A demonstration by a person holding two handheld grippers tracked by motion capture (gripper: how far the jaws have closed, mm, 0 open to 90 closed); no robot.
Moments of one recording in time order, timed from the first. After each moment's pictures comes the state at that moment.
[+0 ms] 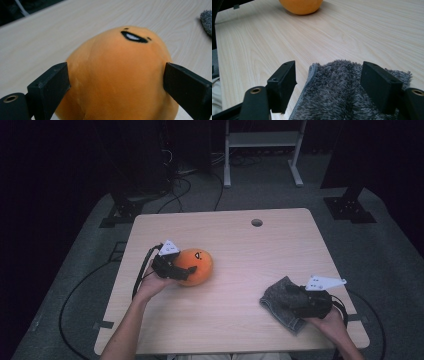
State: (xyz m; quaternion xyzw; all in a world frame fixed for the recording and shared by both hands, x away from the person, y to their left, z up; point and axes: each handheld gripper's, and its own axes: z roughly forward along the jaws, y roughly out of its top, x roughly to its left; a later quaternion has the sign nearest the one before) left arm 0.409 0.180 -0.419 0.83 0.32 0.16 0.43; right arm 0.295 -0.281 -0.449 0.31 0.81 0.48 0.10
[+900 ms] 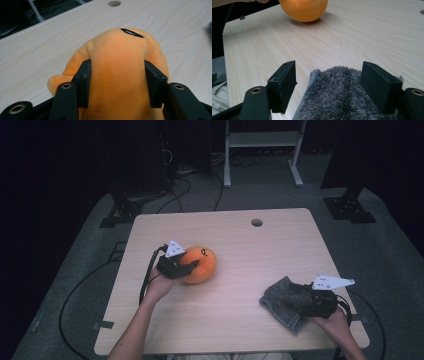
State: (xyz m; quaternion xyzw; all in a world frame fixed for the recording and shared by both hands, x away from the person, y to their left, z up) left arm 0.390 0.160 -0.402 0.81 0.32 0.21 0.44; right arm 0.291 -0.290 -0.441 0.31 0.80 0.51 0.10
